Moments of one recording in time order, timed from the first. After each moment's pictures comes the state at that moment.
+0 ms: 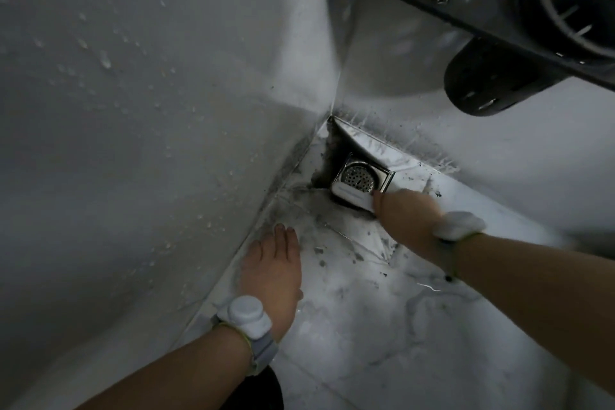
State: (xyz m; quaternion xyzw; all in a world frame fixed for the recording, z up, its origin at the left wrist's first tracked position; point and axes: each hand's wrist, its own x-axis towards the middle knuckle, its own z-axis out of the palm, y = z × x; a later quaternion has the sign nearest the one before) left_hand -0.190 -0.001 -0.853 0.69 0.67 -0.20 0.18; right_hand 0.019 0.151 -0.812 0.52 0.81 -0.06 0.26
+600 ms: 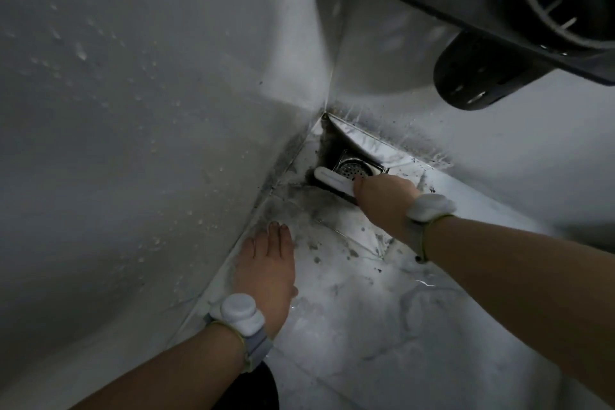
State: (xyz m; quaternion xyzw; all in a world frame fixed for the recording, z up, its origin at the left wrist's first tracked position) left_hand -0.192 -0.003 -0.849 0.70 0.67 -0.19 0.17; right_hand -0.002 0.164 -0.815 0.48 0.84 -0.06 0.25
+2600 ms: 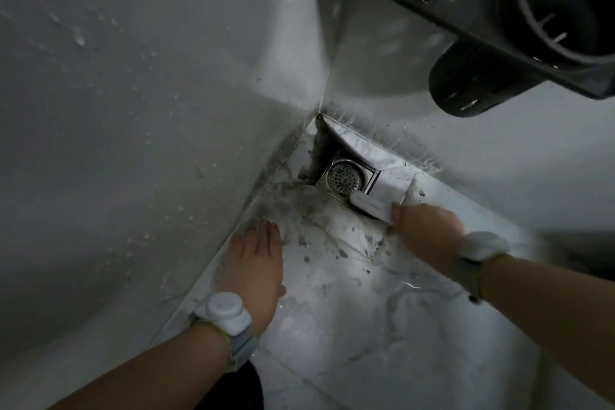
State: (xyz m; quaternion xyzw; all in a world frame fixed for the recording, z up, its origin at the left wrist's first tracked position) left_hand -0.194 -0.003 -0.850 0.69 0.68 -0.20 0.16; right_hand 0.066 0.128 -0.808 0.58 0.76 -0.06 0.28
